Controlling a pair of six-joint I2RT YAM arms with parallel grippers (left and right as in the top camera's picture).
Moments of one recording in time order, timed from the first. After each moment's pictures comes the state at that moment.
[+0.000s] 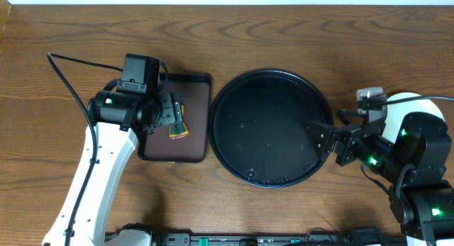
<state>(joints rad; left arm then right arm) -0.17 1.35 1.24 -1.07 -0.06 -0.33 0.10 0.78 0.96 -0.73 -0.52 0.21</state>
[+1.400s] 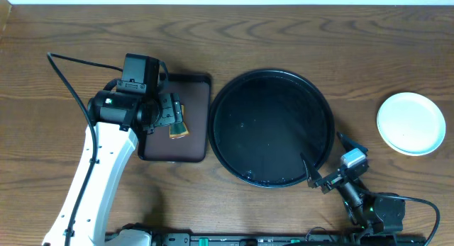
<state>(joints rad) -0.17 1.35 1.24 -1.07 -0.06 -0.33 0.06 0.01 0.01 -0.04 -0.47 -0.03</state>
